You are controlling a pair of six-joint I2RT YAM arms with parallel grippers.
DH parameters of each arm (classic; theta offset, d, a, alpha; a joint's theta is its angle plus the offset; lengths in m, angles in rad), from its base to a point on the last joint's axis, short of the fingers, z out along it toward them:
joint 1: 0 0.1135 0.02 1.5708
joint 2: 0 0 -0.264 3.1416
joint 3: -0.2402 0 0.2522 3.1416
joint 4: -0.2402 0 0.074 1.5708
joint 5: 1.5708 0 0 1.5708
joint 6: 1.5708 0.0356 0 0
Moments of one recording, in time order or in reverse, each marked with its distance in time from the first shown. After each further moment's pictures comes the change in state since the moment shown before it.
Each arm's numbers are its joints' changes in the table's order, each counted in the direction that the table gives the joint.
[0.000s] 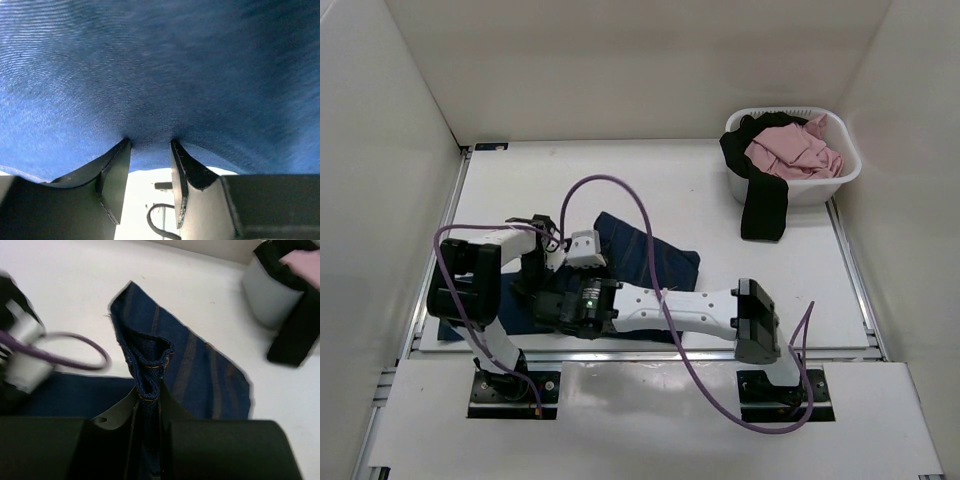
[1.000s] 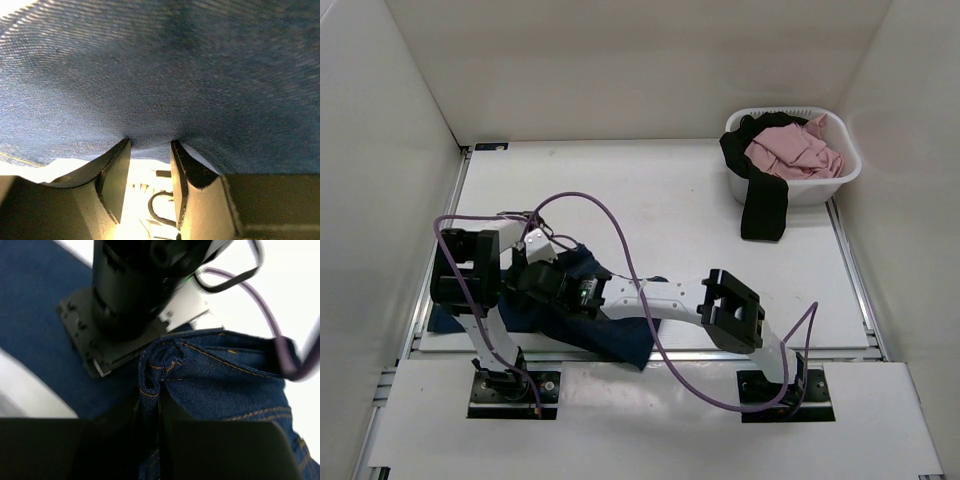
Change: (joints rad) left arm 0.098 -0.104 -0.079 -0.061 -0.080 -0.065; right arm -0.101 -0.078 0.223 0.978 -0.752 -0.712
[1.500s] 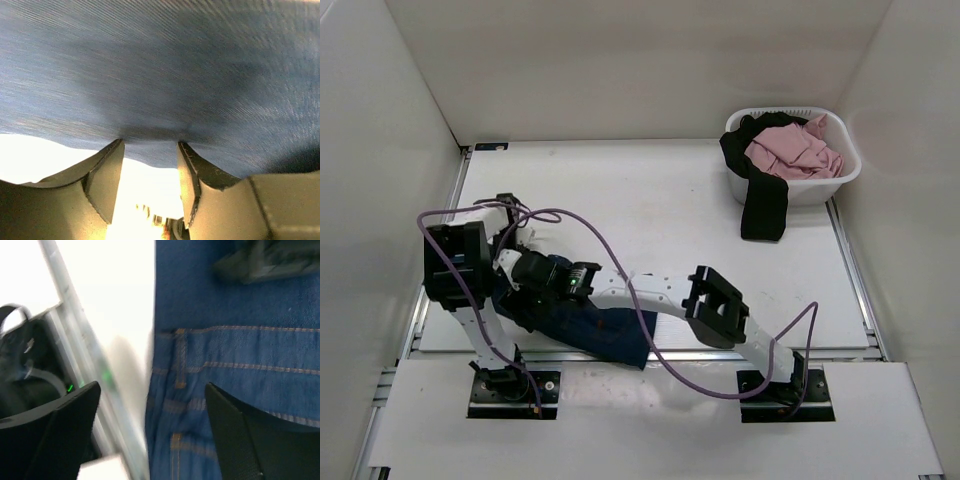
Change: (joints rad) left arm 0.156 -0.055 -0.141 0.053 -0.052 0.056; right arm -0.053 -0.136 -0.182 -0.118 -0.640 -0.180
